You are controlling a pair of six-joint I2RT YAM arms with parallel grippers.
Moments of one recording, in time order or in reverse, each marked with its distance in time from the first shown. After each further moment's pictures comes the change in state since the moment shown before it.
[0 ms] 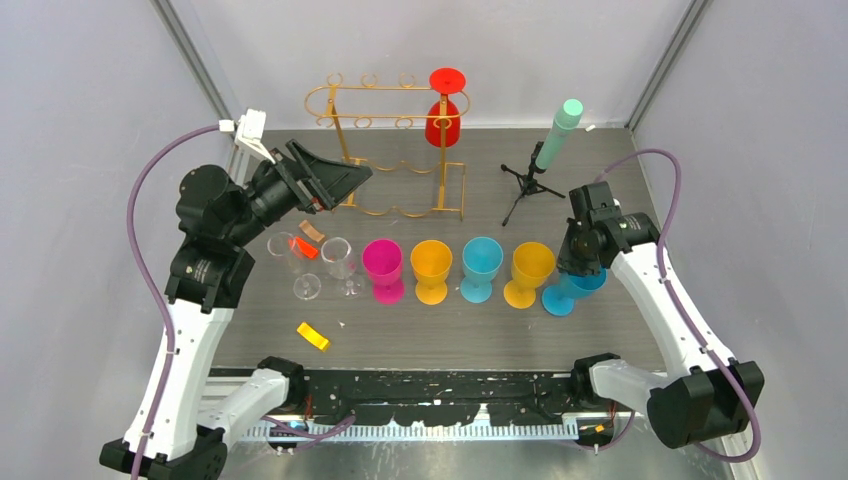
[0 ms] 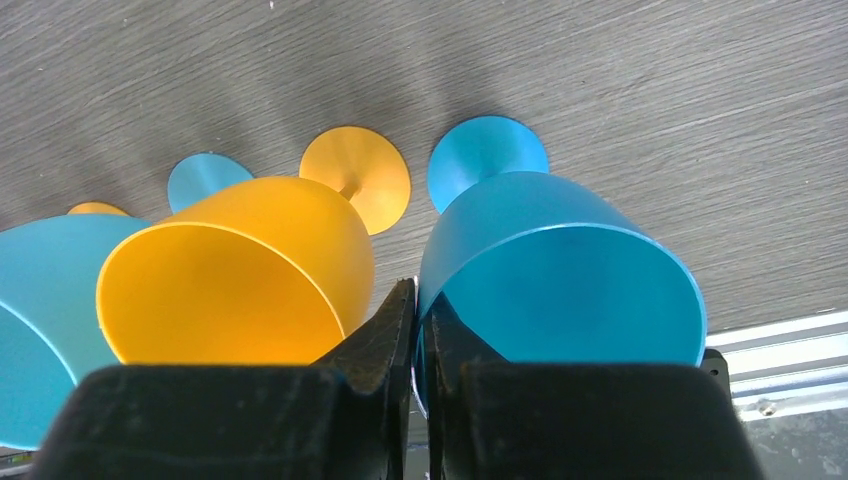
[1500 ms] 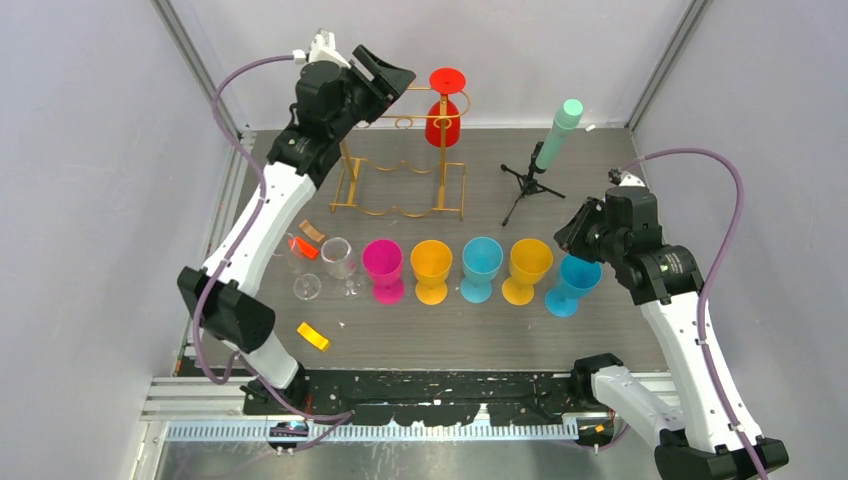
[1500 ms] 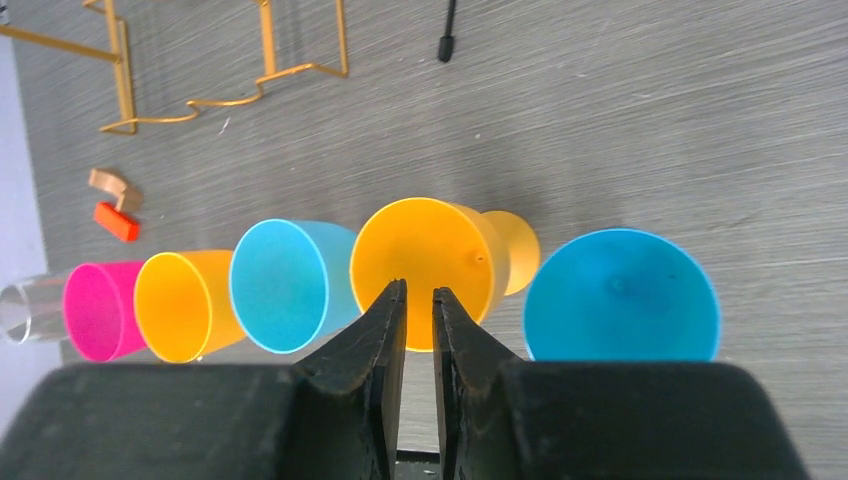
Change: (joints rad) left arm -0.146 0.709 0.503 0.085 -0.467 -0.103; right arm 0.000 -0.240 0.068 0.162 -0.093 0.006
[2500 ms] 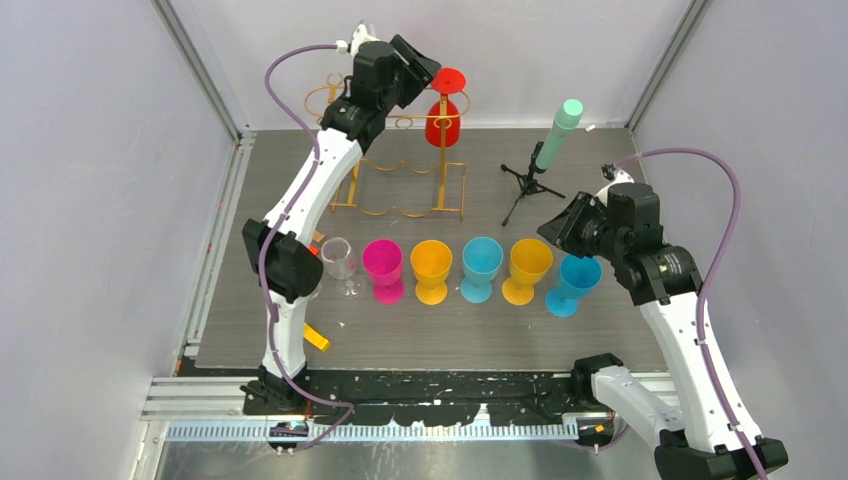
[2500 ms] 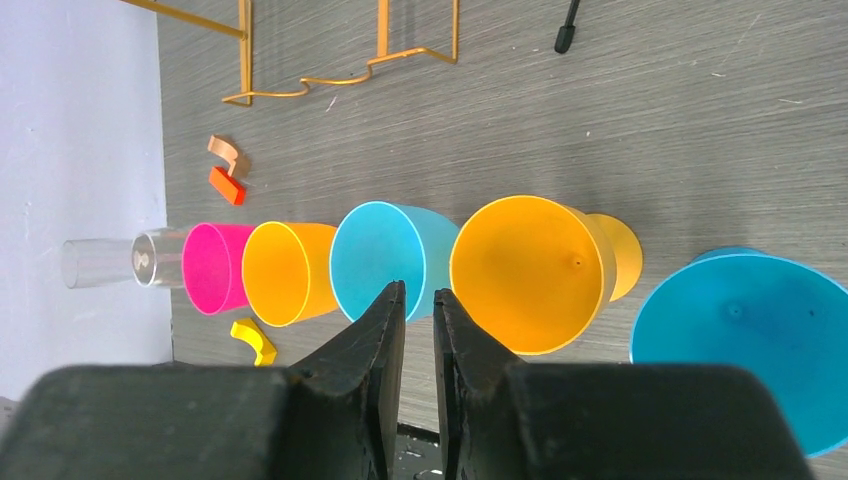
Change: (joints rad) left arm -0.056 0.459 0.498 -0.160 -0.174 -0.068; right arm -0.002 -0.002 -0.024 0.101 -0.202 0.065
